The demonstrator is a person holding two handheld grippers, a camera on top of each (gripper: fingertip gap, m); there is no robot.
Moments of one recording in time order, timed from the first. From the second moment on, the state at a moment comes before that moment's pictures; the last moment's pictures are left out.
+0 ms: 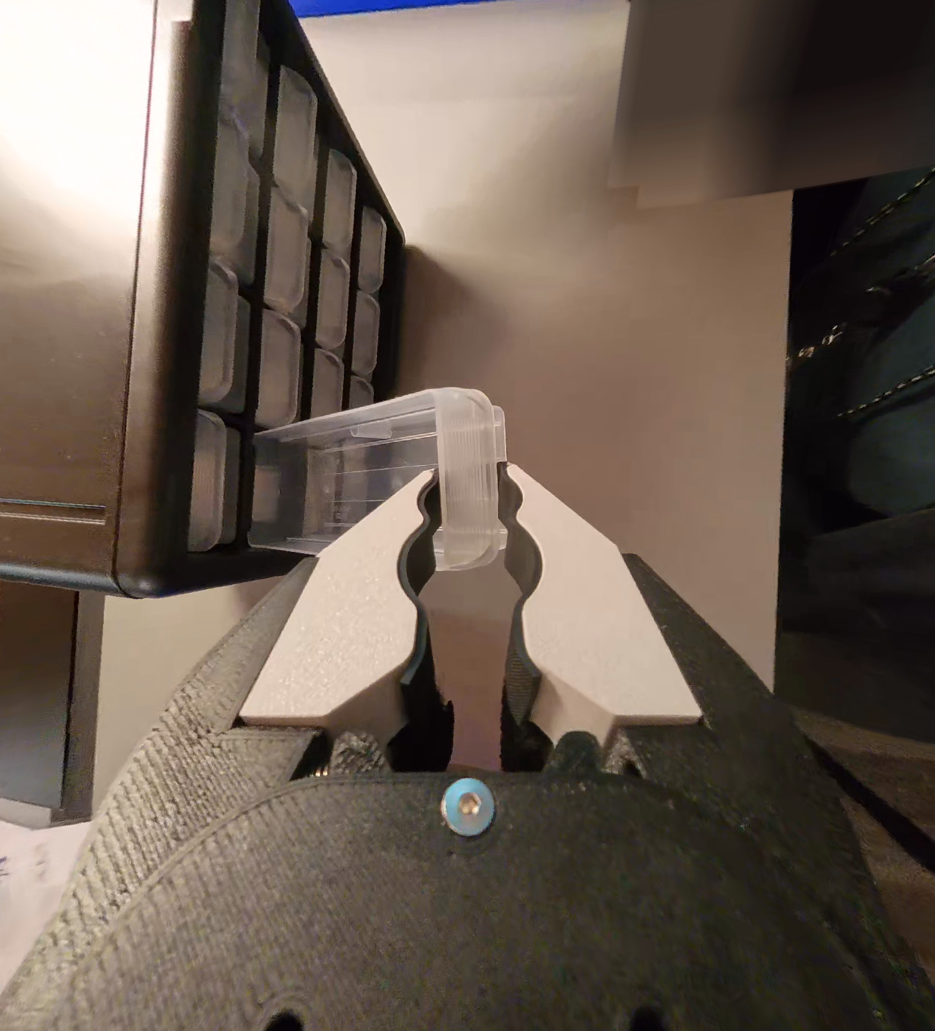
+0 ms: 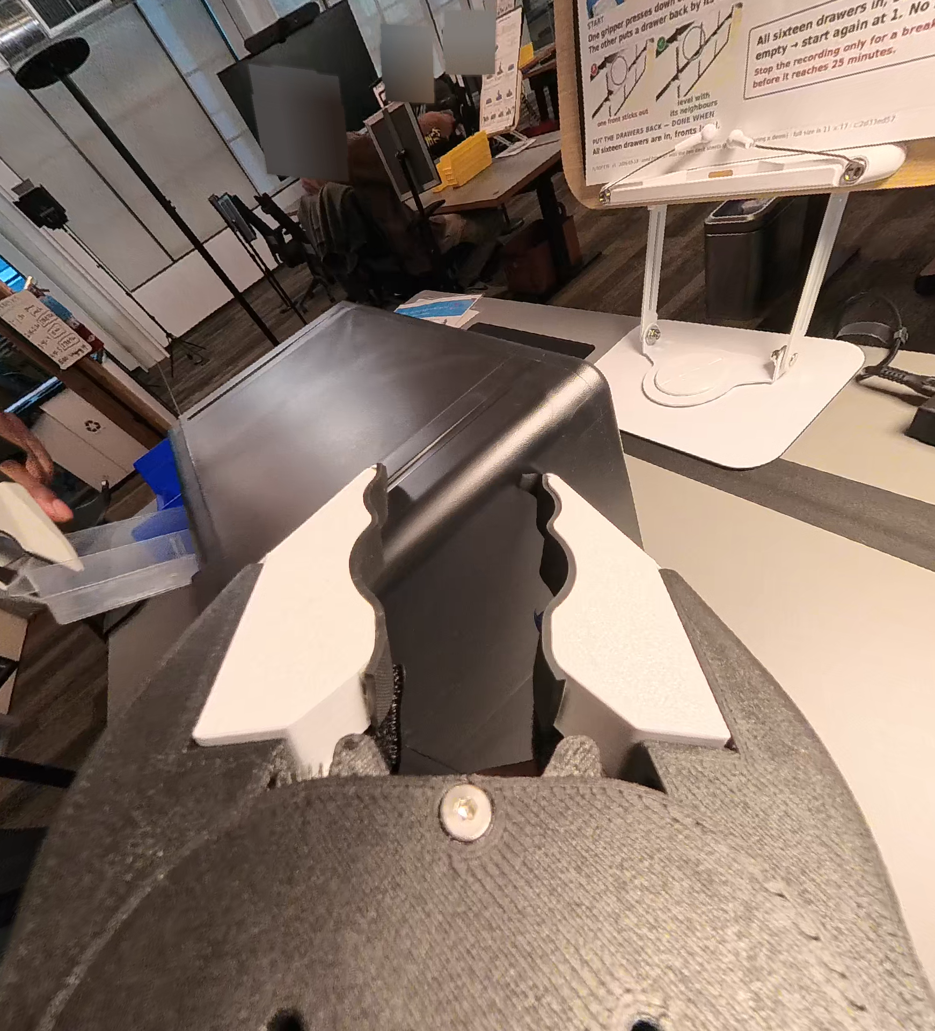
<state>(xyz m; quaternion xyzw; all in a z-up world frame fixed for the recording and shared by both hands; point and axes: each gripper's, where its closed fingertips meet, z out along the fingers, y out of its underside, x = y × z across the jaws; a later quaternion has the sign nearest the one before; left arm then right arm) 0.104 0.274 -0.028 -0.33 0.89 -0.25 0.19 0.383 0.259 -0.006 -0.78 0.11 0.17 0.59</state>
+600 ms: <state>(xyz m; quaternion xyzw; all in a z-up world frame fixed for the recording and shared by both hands) 0.140 0.308 -0.088 -0.21 0.87 -0.11 0.43 0.383 0.258 -0.007 -0.78 0.11 0.17 0.59</state>
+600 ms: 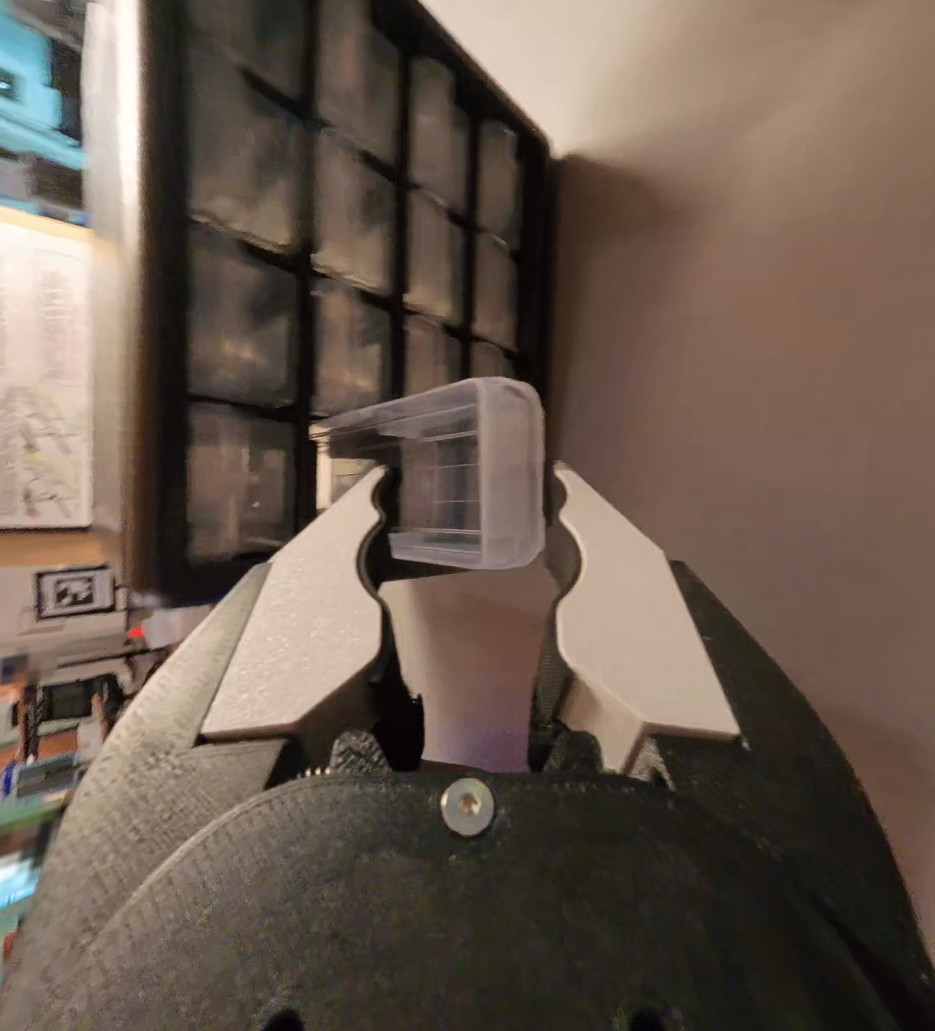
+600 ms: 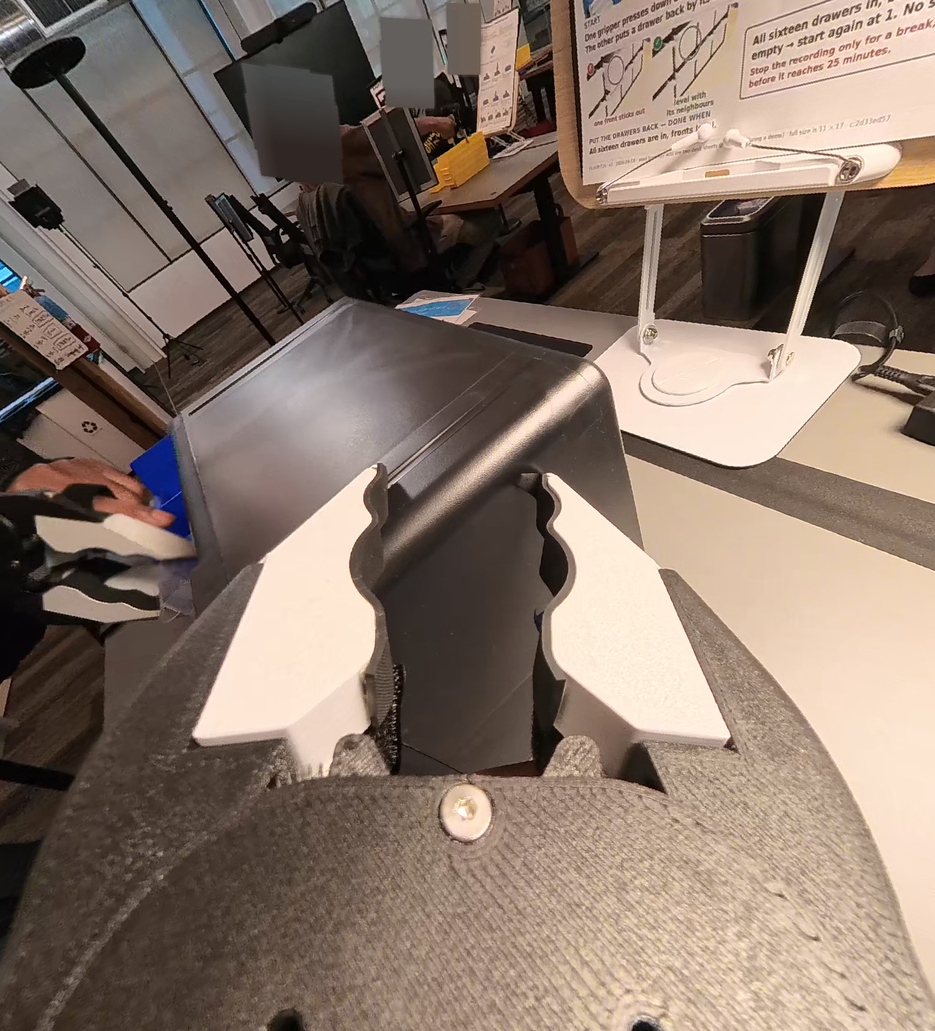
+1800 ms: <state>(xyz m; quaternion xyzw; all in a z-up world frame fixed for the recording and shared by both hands) 0.171 0.375 -0.065 -0.45 0.53 -0.40 0.61 0.380 0.244 0.004 -0.77 0.12 0.11 0.61</state>
